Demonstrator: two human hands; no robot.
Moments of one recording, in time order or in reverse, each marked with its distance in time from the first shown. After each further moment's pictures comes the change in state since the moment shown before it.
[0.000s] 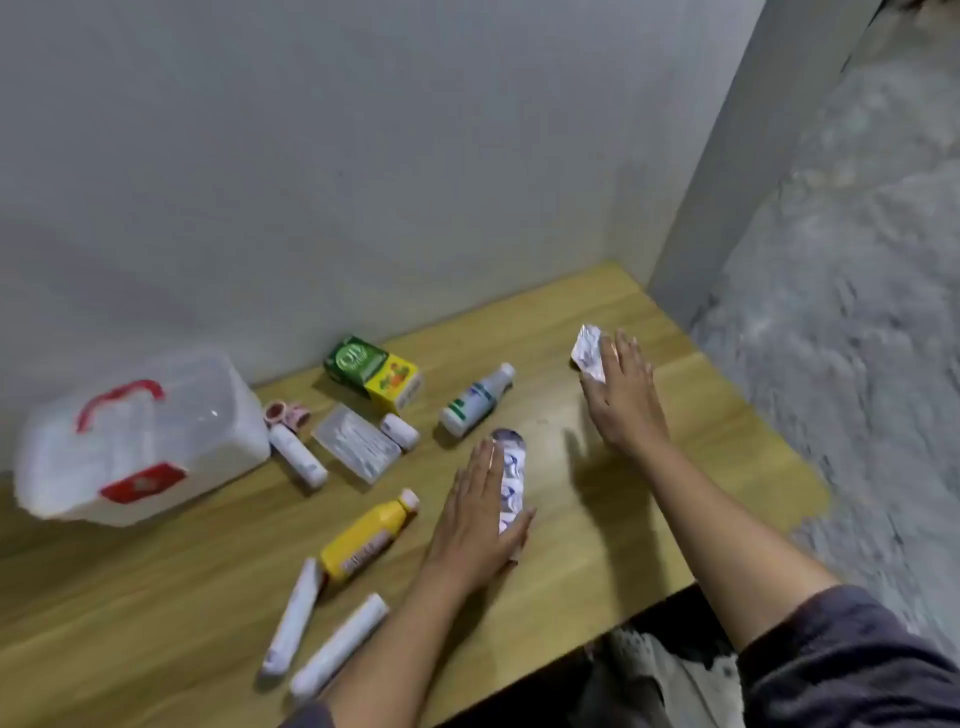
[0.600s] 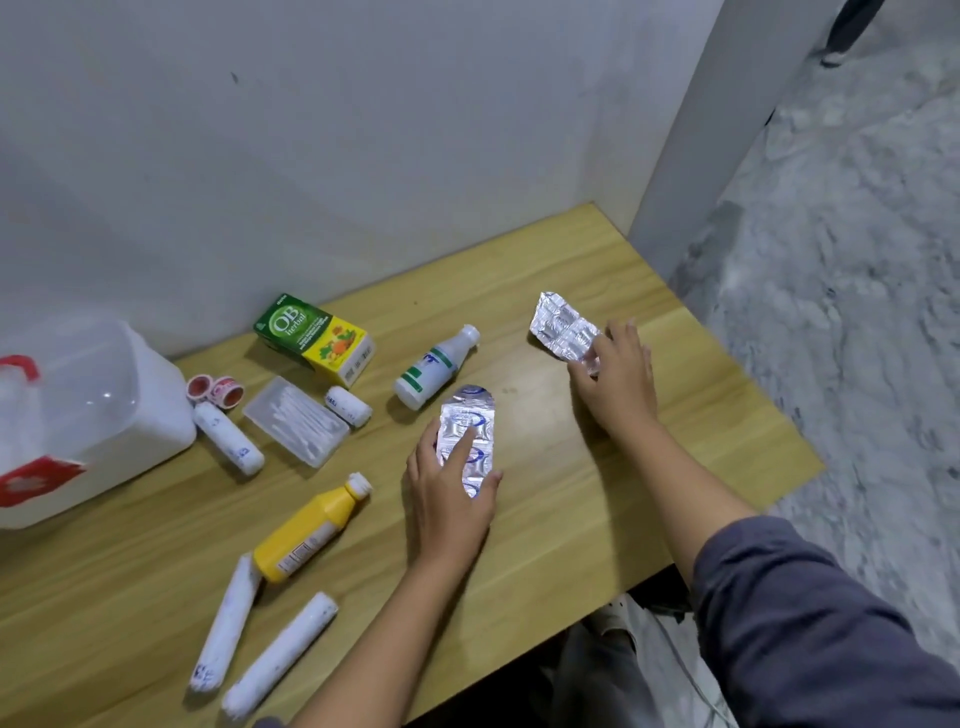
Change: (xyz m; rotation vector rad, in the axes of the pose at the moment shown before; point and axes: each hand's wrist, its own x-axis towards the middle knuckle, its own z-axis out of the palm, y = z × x) left_hand 0.021 0.013 0.032 -0.230 0.335 -0.308; right_hand 0.011 0.052 0.029 -0.035 0.080 0.083
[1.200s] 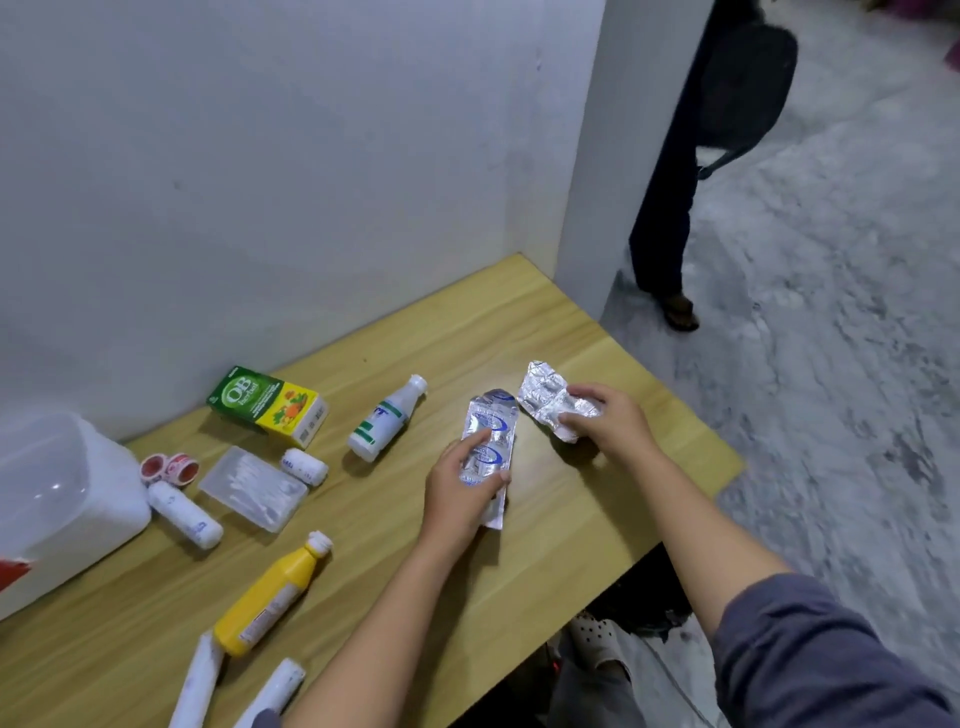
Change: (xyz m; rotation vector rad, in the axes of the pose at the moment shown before) left_hand 0.024 0.059 0.007 -0.497 -0.308 -0.002; right_hand -0.027 0.027 -0.061 0.549 -0.095 0.298
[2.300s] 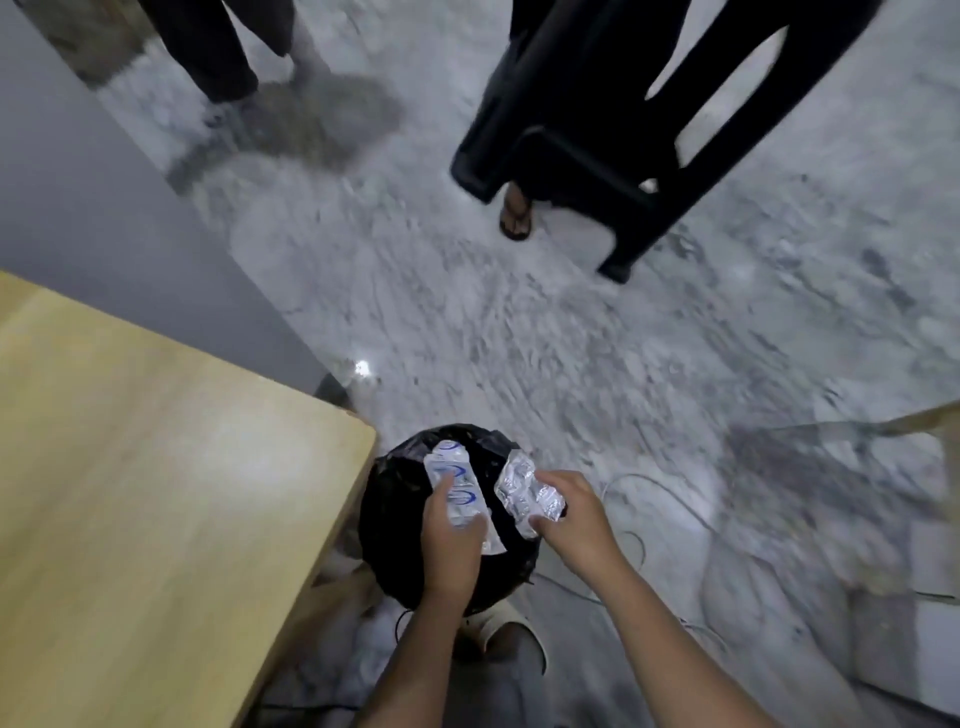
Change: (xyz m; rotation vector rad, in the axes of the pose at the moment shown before) left_hand 0.026 -0.198 0.375 0.181 -0.393 -0.294; right_hand -0.039 0.387 -0.100 0.074 0.265 0.438
